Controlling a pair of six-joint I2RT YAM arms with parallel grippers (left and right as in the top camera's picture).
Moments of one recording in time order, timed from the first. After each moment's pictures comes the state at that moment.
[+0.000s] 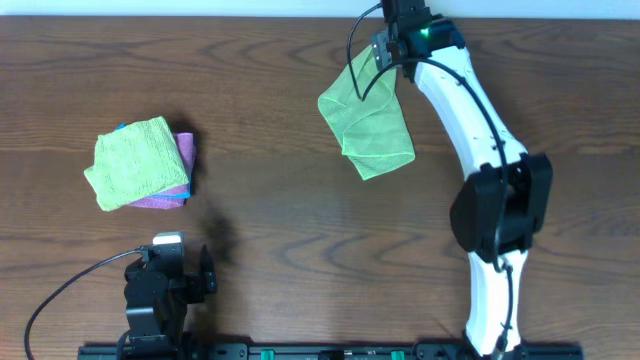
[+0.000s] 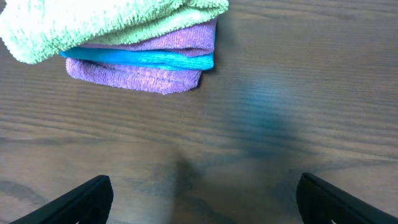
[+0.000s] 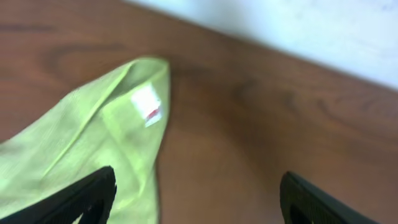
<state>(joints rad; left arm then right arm) 0.04 0.01 0.17 -0.78 -0.06 0.01 0.31 2.21 2.14 -0.90 0.36 0.02</state>
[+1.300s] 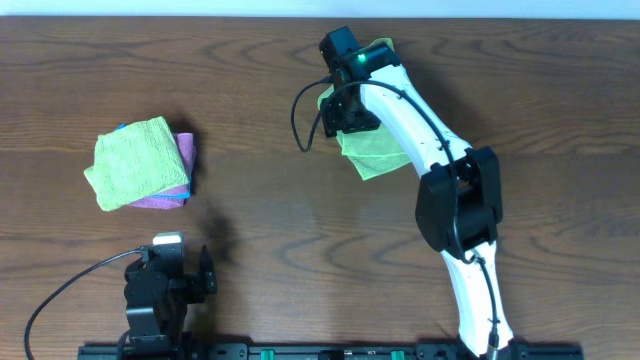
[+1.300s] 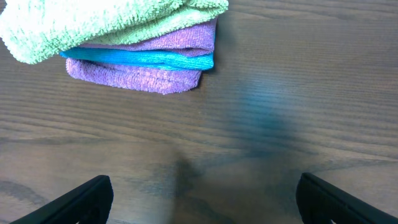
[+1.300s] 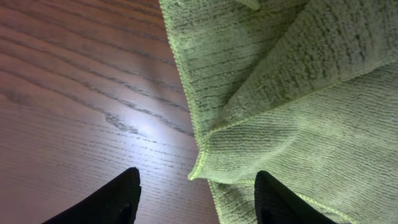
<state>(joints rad) 0.04 0.01 0.17 -0.78 -0.06 0.01 0.47 2.37 2.15 -1.21 -0.03 0.29</state>
